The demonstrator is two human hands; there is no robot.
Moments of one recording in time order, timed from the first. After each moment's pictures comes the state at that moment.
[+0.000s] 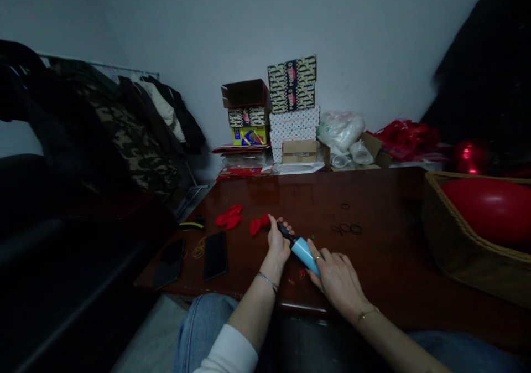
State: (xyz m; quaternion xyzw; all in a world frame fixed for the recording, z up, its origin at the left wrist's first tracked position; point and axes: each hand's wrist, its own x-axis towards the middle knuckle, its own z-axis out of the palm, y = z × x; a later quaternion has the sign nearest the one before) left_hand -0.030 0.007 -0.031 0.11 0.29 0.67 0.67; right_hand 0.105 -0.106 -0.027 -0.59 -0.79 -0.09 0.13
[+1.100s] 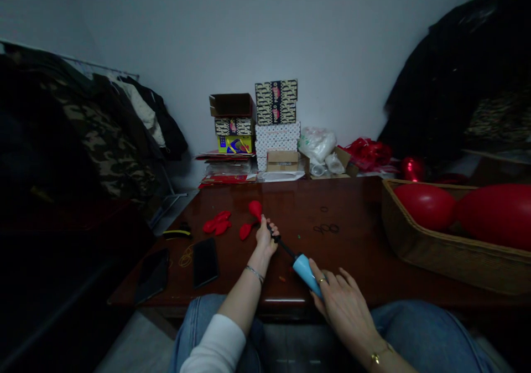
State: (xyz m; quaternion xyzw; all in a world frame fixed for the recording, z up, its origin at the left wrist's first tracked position) left_hand -0.048 0.013 -0.024 0.10 0.27 0.64 0.71; right_hand 0.104 -0.180 -0.020 -0.62 -0.76 -0.14 0.13
